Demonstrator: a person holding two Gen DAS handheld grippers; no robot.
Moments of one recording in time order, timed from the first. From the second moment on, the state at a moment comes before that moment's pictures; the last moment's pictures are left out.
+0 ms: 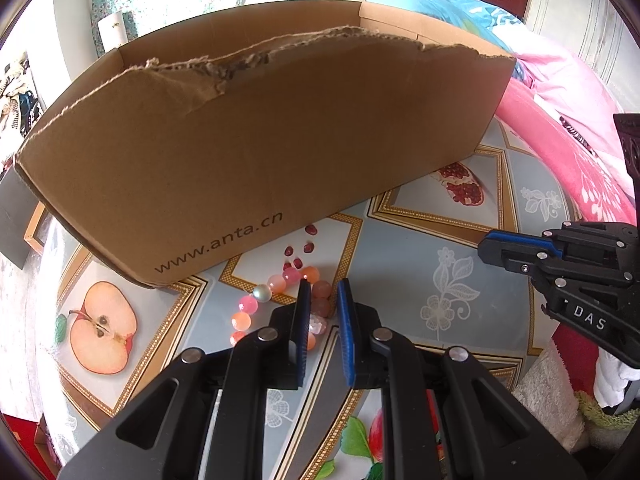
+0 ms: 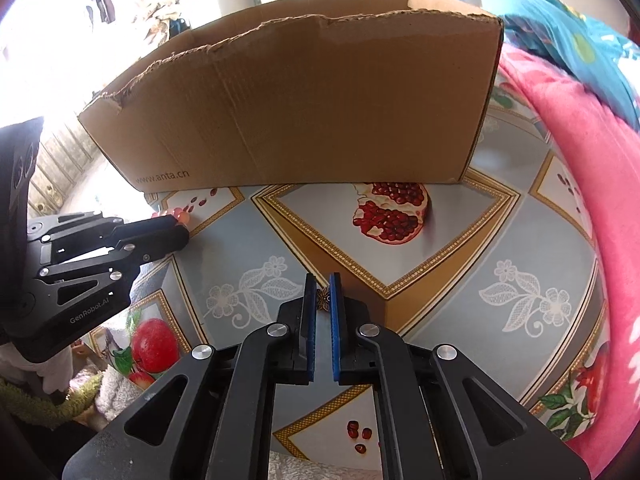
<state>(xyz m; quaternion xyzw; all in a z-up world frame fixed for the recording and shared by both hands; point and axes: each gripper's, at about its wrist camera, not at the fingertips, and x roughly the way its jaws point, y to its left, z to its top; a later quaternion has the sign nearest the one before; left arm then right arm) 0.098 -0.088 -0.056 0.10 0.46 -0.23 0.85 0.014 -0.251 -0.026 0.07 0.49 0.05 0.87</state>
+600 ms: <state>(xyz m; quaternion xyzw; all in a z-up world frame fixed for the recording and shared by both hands) 0.079 -0.040 -0.011 0.01 0.40 -0.30 0.86 0.006 -0.308 -0.011 0.14 0.47 0.04 0.87</state>
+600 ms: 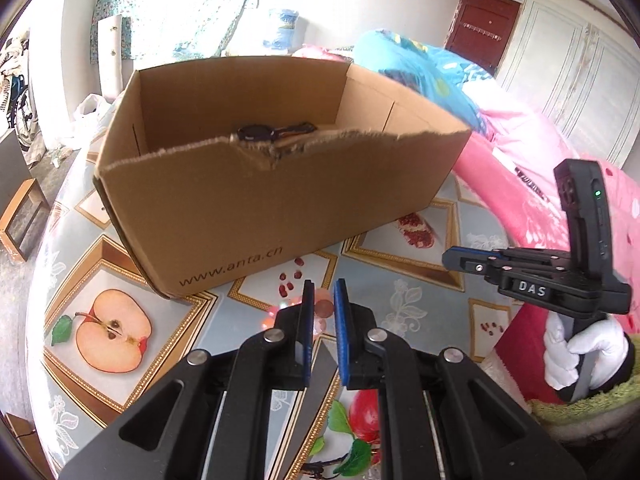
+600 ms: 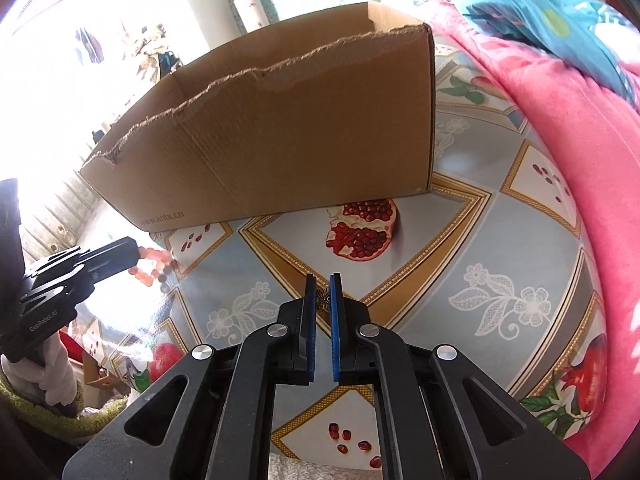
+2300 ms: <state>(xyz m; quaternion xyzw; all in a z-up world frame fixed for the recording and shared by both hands) 0.335 -0.137 0.034 -0.05 0.57 -0.34 0.74 0.170 -0.360 0.089 0.15 0.41 0.17 0.88</state>
